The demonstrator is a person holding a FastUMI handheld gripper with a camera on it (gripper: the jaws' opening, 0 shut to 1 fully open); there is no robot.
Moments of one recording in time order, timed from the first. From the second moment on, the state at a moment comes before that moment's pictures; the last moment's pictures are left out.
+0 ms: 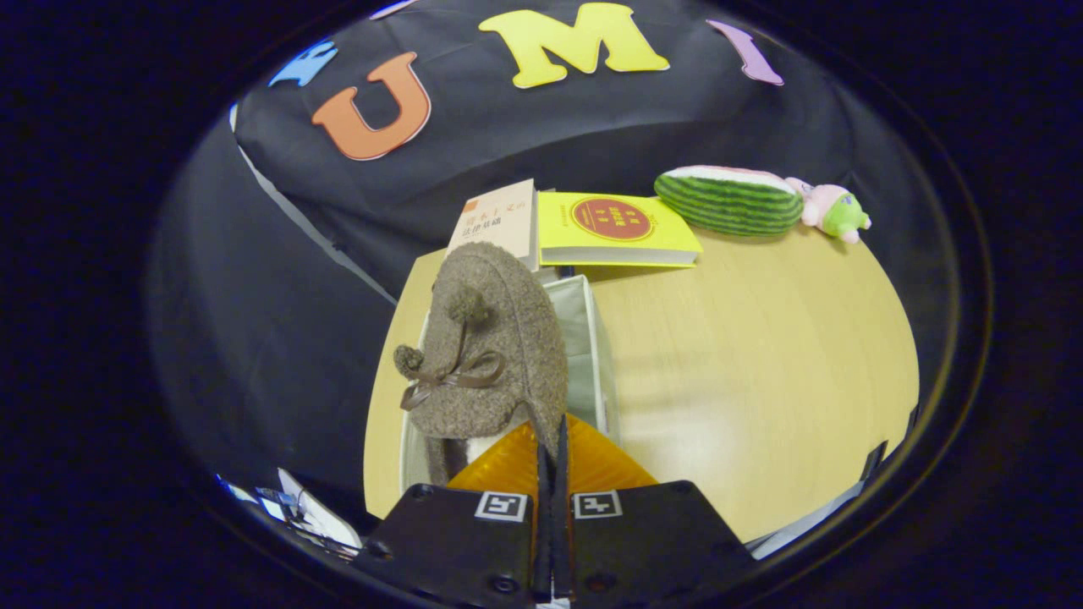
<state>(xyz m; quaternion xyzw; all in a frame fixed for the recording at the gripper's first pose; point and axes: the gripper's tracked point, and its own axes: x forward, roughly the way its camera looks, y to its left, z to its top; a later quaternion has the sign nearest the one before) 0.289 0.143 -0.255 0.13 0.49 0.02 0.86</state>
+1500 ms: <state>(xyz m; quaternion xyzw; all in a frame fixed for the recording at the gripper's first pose) 0.170 0.064 -0.046 -0.02 0.06 -0.02 1.00</state>
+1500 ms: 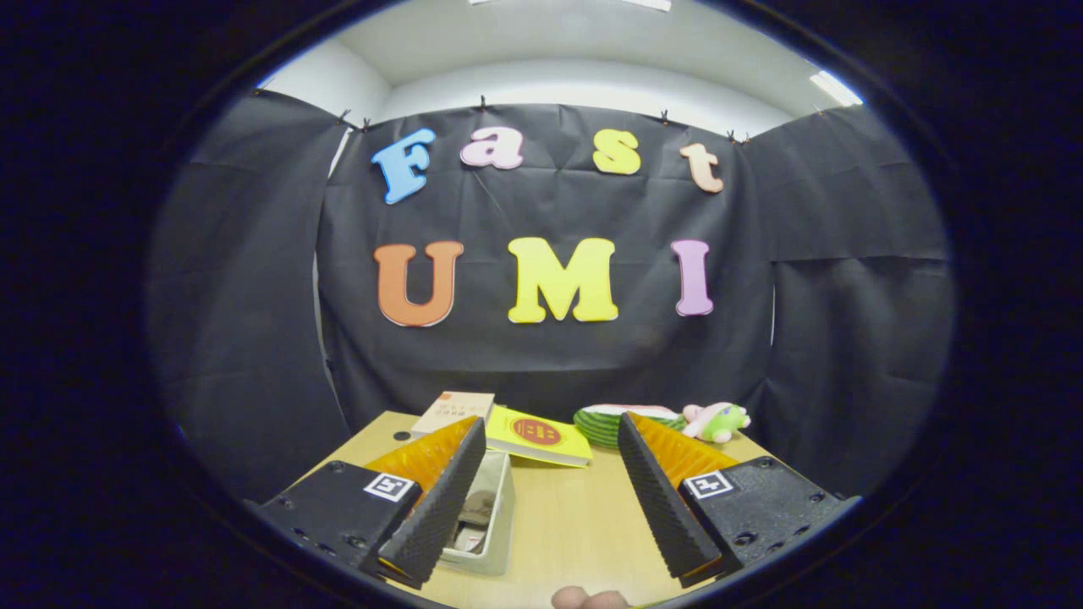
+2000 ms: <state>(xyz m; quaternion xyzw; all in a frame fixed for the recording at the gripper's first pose) 0.095 0.020 -0.013 0.02 0.00 -0.05 1.00</state>
